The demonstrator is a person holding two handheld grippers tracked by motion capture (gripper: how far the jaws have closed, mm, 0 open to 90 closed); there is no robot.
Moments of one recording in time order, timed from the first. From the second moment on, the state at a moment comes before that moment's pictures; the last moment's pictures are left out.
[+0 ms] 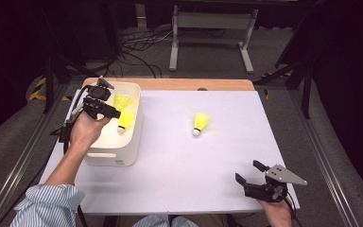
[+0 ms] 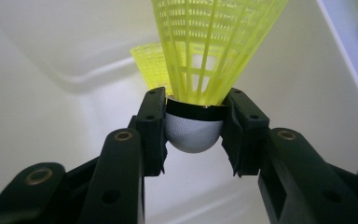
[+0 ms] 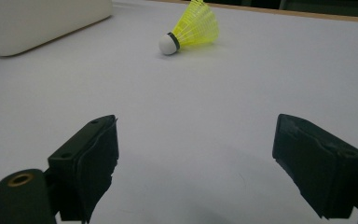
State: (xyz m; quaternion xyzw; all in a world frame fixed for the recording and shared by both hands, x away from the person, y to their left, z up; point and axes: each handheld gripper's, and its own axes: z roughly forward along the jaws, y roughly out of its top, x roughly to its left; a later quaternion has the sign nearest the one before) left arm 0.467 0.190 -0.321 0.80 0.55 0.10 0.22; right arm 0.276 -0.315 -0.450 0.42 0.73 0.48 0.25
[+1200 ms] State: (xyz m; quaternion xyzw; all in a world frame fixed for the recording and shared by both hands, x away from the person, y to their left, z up) left arm 0.492 0.203 -0.347 0.77 0.60 0.07 0.18; right arm 0.276 -0.314 -0.450 0.41 0.73 0.48 0.25
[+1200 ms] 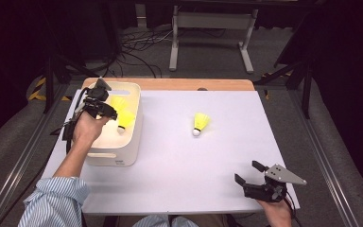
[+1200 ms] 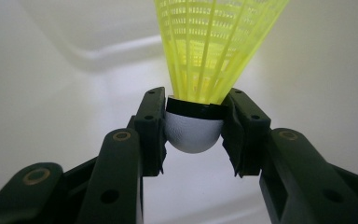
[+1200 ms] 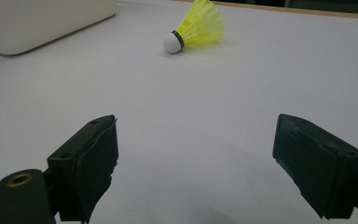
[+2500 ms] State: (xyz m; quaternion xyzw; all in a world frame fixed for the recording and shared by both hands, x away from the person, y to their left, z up) left arm 0.477 0.191 -0.330 0.78 0.57 0.09 0.22; right arm 0.276 -0.315 -0.450 0.42 0.73 0.48 0.25
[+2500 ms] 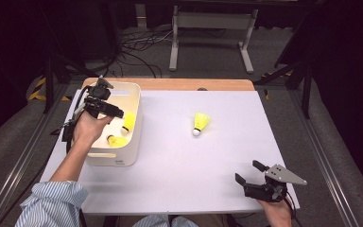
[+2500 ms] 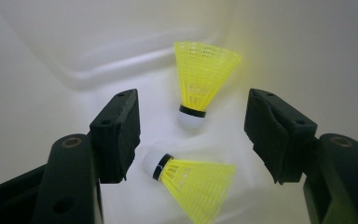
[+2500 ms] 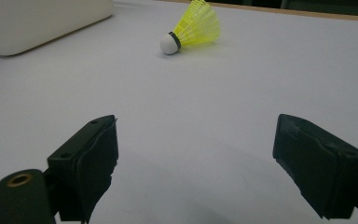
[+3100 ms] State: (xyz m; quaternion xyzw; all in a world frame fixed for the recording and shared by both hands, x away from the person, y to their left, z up) left arm 0.465 0.179 -0.315 0.79 0.54 0.10 0.26; right arm 0.276 -0.315 -0.450 0.42 0.73 0.48 0.25
